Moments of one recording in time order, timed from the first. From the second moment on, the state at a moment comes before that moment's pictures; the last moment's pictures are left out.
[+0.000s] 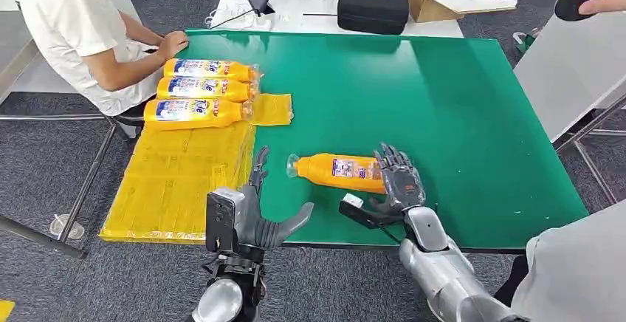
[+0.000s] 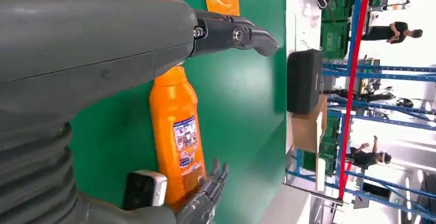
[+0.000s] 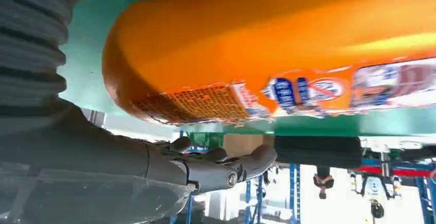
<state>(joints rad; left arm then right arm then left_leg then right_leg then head) -0.13 -0.22 -0.74 -1.28 0.08 0.43 -0.44 -0.46 -0.08 0.39 -0.61 1.15 -0.62 -0.09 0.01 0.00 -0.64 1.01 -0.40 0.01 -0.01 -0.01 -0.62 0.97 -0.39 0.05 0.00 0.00</state>
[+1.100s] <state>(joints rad) -0.18 -0.23 -0.76 -1.22 0.14 0.42 -0.44 -0.61 -0.08 0.32 -0.41 1.05 -0.36 -0.18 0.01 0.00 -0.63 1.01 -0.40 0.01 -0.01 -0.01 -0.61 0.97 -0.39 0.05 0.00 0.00</state>
